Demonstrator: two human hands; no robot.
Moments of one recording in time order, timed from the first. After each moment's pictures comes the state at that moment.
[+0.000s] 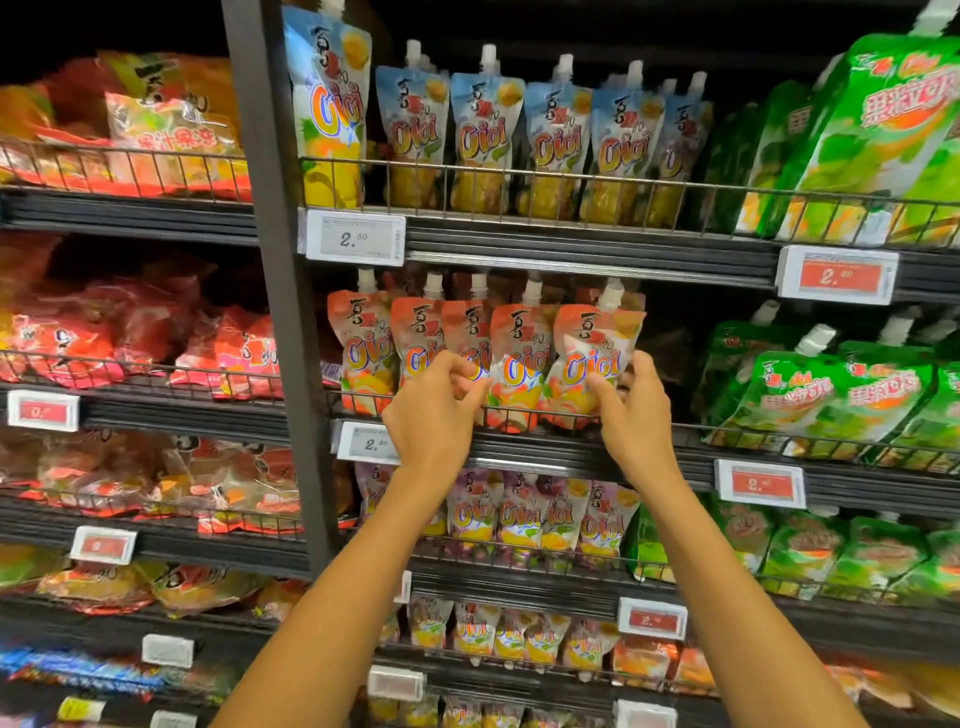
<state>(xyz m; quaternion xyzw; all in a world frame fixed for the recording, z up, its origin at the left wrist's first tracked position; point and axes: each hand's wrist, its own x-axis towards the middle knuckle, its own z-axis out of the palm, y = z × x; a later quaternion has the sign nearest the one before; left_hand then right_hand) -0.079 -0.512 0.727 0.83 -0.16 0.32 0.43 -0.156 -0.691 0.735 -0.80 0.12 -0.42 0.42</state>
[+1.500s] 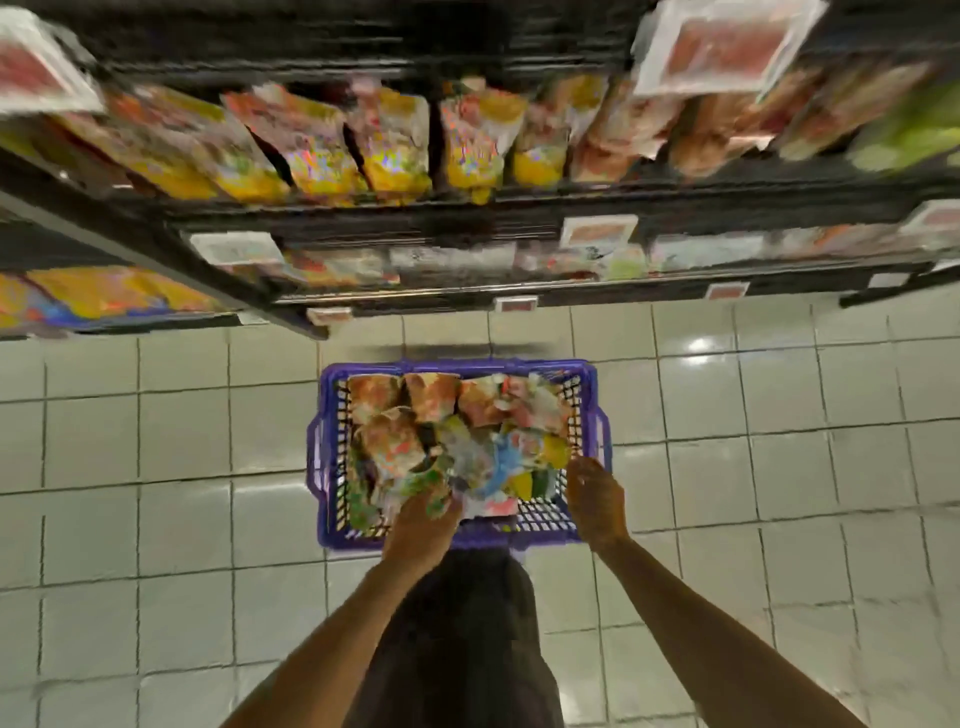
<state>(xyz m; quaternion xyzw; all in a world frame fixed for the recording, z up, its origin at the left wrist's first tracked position) -0.369 -0.461 0.015 0.82 0.03 -0.51 0.26 -0.472 -0.656 -0.007 -0.73 0.52 0.21 0.39</state>
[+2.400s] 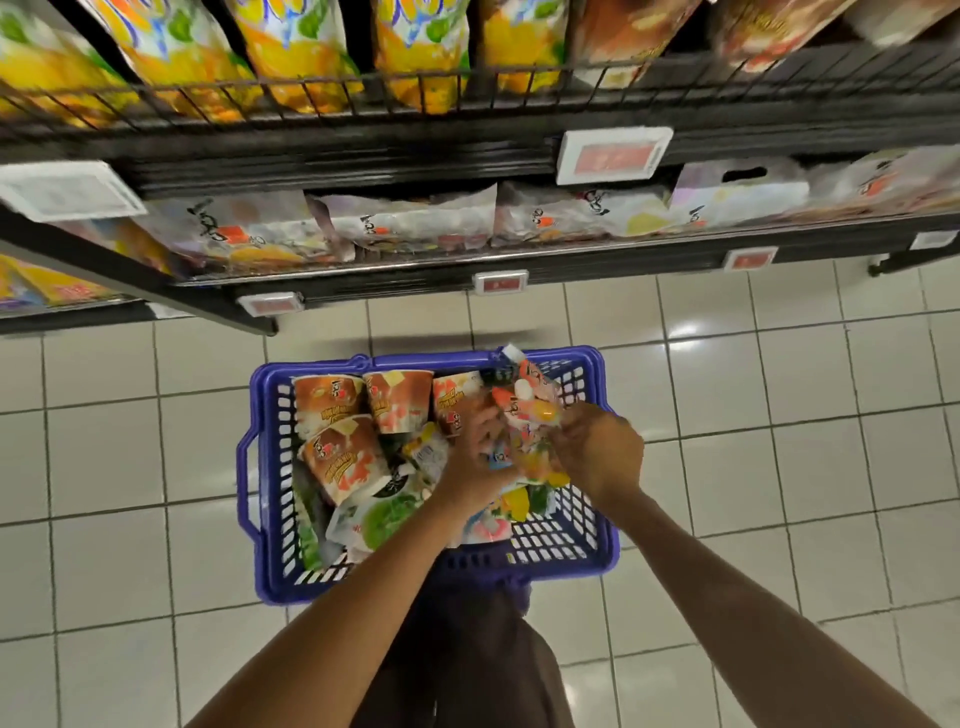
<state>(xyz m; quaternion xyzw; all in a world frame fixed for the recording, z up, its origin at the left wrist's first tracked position) -0.358 -0.557 -0.122 0.68 0.02 -0.55 0.49 -0.434 -0.705 -0.098 -0.87 0.40 0.13 0.25</state>
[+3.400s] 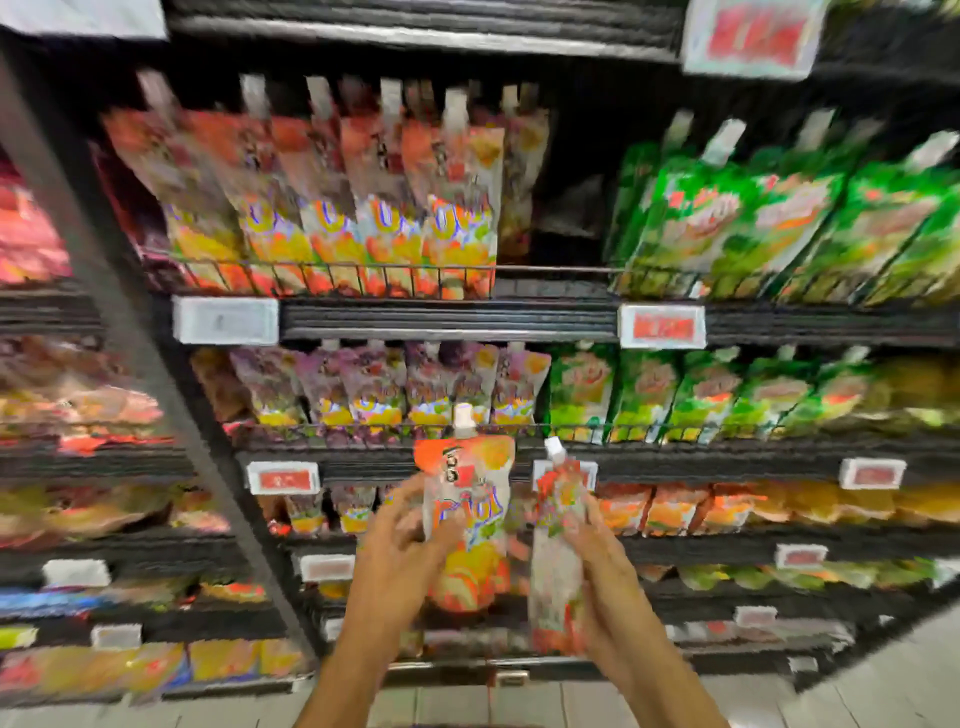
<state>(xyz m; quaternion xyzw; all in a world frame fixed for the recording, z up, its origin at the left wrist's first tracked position) -0.233 -0.515 0.536 0.67 -0.12 -0.15 0.71 -0.339 -0.673 0.539 -0.43 0.17 -0.12 0.88</state>
